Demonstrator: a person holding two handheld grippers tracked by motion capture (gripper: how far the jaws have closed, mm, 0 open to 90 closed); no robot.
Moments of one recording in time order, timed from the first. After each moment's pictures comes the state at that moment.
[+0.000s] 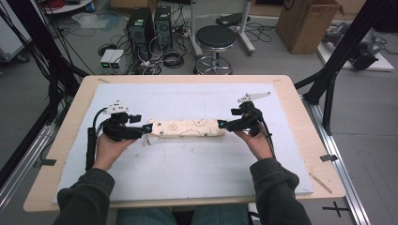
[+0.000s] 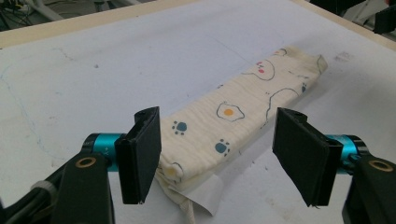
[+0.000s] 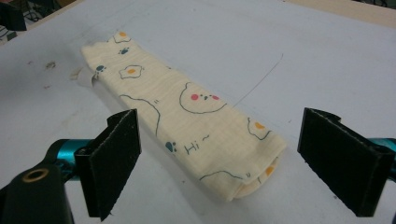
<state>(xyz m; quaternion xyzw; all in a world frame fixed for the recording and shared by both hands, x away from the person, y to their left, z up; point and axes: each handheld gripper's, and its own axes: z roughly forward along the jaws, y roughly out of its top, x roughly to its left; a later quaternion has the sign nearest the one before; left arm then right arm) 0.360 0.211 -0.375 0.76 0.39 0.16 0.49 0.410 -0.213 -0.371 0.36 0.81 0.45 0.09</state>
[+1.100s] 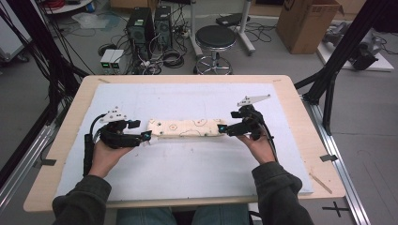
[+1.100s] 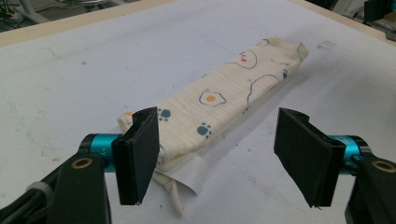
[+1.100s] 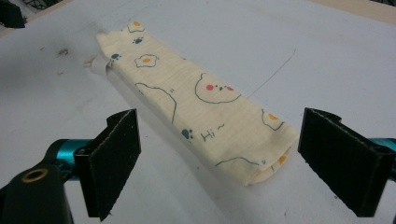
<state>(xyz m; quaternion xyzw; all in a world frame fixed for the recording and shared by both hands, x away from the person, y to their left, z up) 0.338 0.214 -0.377 0.78 0.37 0.15 0.49 0.395 -0.212 -0.365 0.34 0.83 0.44 0.09</state>
